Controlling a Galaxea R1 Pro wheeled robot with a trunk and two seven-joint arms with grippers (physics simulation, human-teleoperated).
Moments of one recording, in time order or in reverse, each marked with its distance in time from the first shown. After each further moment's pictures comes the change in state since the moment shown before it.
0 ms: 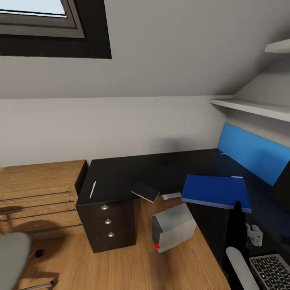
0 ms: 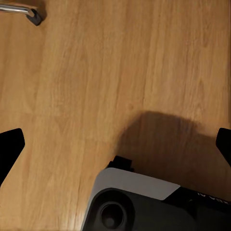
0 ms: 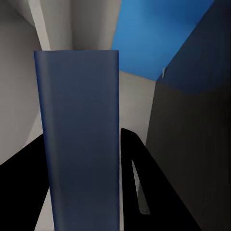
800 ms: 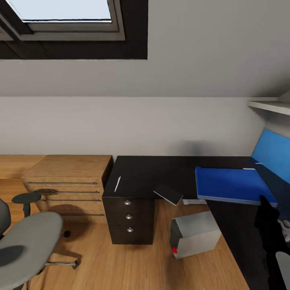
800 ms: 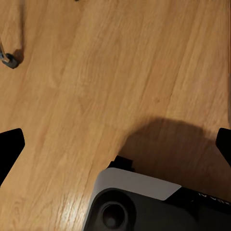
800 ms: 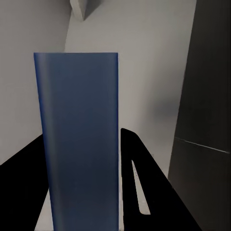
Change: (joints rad) left arm 0.000 0.002 0.003 0.000 0.000 0.001 0.001; right arm 0.001 -0.008 -0.404 -0.182 -0.040 0.593 -0.022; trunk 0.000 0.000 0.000
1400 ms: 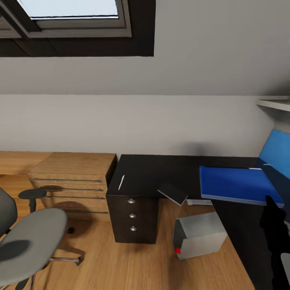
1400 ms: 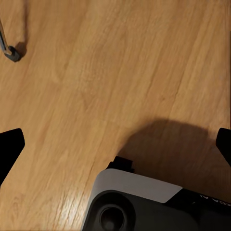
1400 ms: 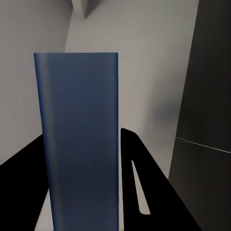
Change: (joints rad) left arm 0.000 0.000 -0.001 0.000 0.001 0.002 0.000; right arm 0.000 -0.001 -0.033 -0.016 0.003 -0.001 -0.002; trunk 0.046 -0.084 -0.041
